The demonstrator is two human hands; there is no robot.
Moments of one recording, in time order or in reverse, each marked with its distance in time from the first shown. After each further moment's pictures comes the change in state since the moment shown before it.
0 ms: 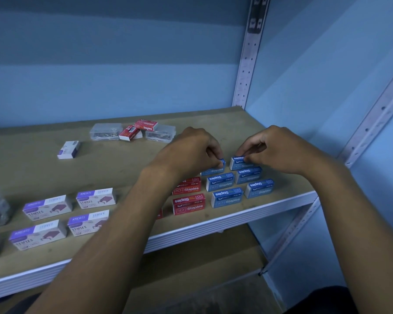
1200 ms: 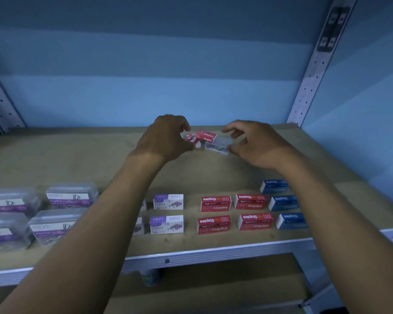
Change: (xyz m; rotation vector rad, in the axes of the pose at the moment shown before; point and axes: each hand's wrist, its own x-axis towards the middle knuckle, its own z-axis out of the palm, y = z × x) left_hand -0.055 -0.111 -0.100 0.101 0.288 -0.405; right_hand 0.084 -0.122 0.061 0.009 0.035 -0.160
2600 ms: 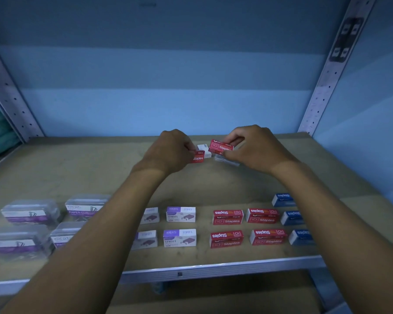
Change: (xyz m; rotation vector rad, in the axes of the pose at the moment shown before) left_hand 0.001 -0.007 -0.013 -0.056 -0.110 -0.128; right_hand 0.025 -0.019 0.009 0.077 0.057 -0.044
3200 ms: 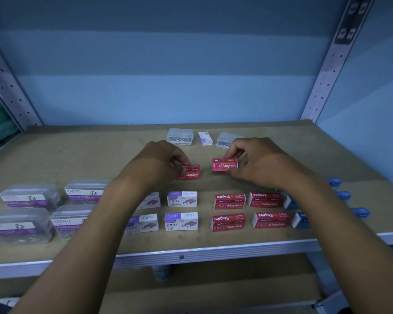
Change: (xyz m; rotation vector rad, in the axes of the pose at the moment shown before) left_hand -0.053 -0.021 0.002 0.091 -0.113 -0.002; right_hand -0.050 0.003 0.015 -0.016 -0.143 0.030
